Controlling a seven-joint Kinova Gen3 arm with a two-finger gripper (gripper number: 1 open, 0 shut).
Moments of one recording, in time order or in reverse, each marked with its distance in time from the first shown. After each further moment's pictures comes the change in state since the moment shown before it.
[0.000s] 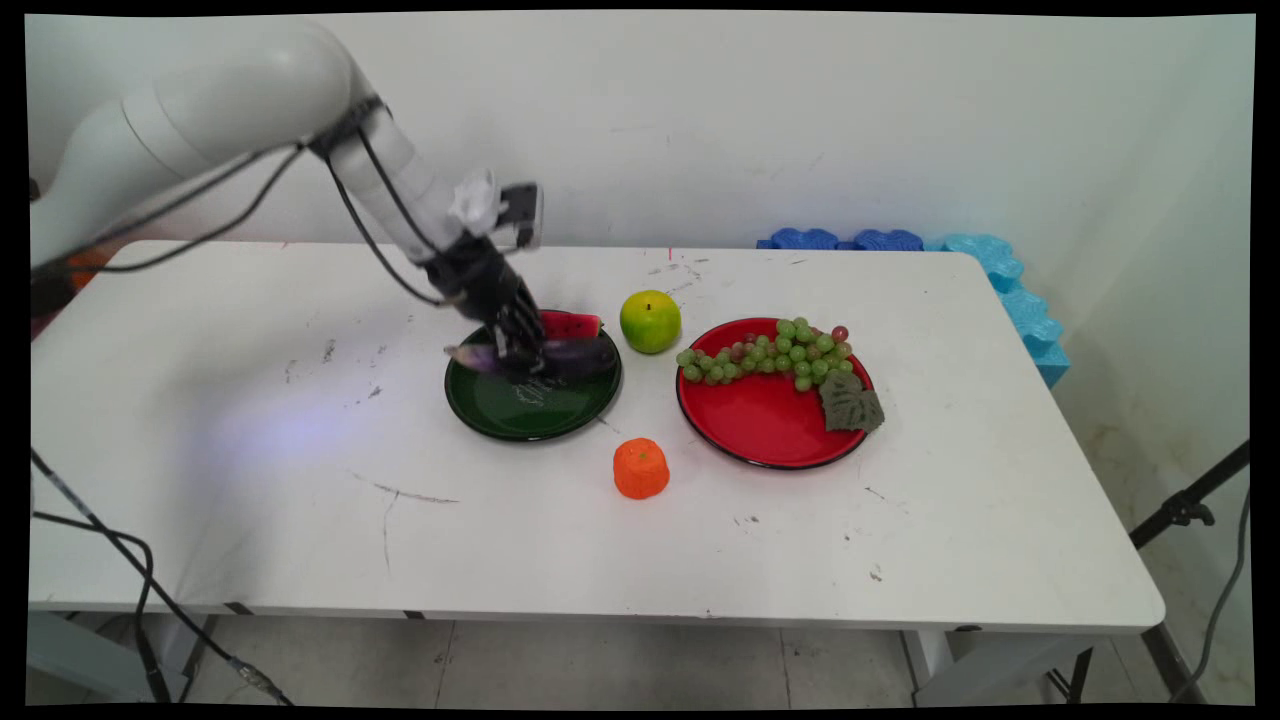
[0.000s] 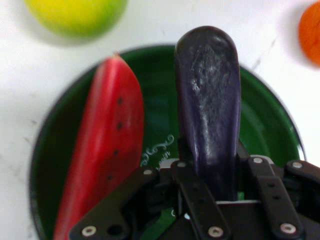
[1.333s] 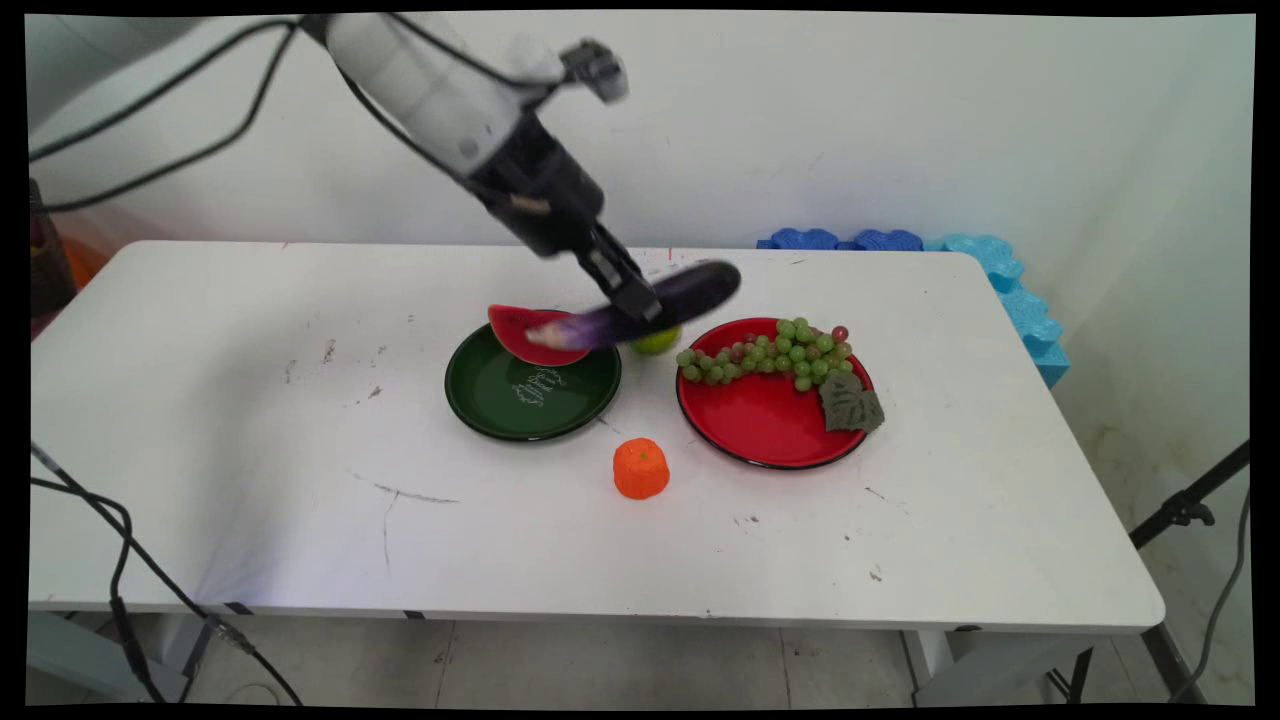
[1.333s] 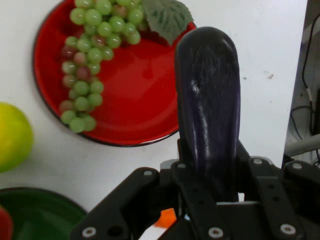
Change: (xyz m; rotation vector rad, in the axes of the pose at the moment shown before) arm 0.110 0.090 -0.081 -0.071 0.217 -0.290
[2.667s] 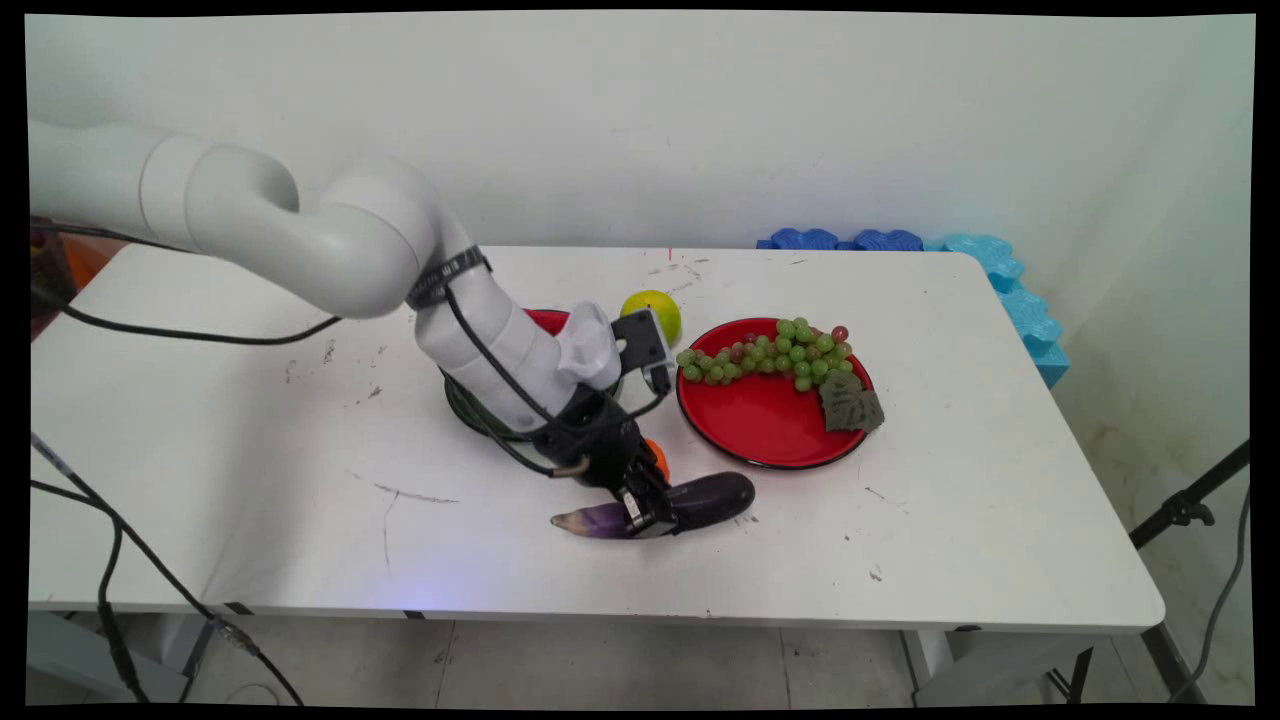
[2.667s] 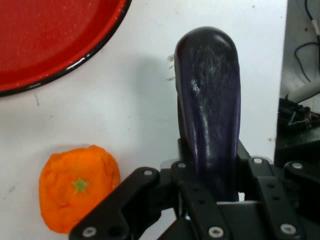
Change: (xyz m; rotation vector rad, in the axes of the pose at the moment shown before) arm -0.094 0.070 0.143 -0.005 -0.091 0.122
